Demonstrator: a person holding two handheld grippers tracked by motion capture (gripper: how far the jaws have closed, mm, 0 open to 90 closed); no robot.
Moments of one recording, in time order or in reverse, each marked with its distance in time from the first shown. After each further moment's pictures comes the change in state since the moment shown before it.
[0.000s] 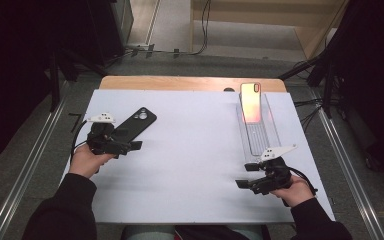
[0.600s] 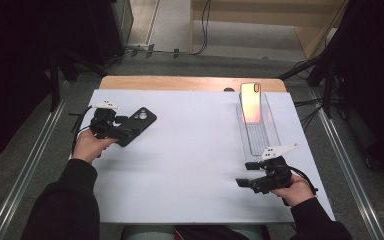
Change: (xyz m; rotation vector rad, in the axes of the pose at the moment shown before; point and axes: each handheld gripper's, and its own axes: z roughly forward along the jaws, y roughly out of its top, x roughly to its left) left arm 0.038 0.022 0.024 0.015 0.056 0.025; right arm 0.000 0.002 -0.003 -0.019 -0.006 -0.001
